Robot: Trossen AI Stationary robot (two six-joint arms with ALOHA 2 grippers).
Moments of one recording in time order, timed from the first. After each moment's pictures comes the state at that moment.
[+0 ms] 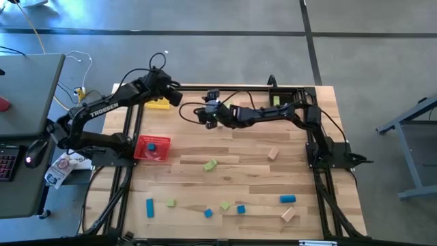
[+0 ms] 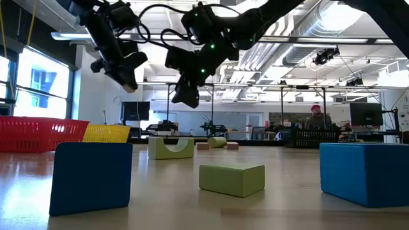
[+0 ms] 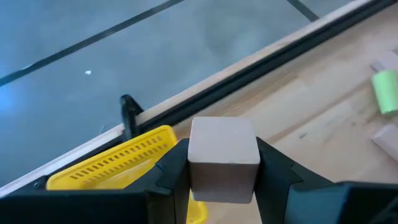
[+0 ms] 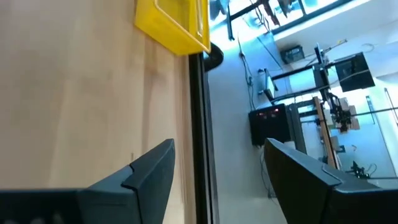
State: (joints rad) left arm 0.88 1.19 0.90 -0.53 -0.28 -0.17; right arm -0.20 2.10 1.52 0.08 0.55 -0.80
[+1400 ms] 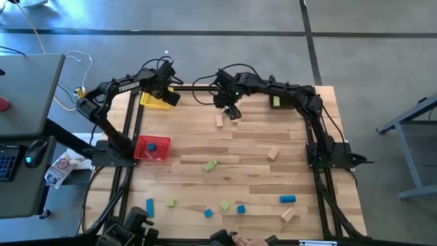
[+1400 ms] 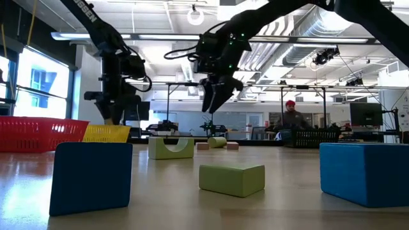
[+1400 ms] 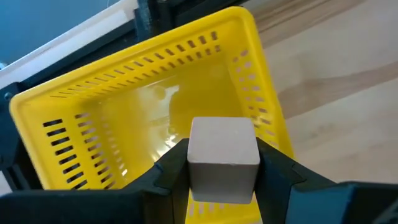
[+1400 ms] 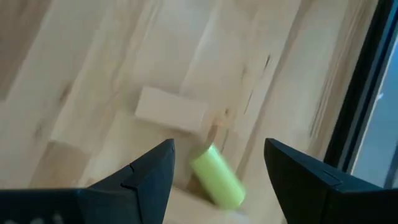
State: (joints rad) left arm 1.10 1.63 1.06 -0.79 -0.18 -0.15; right arm -0.46 2.14 1.86 -0.87 -0.15 -0.87
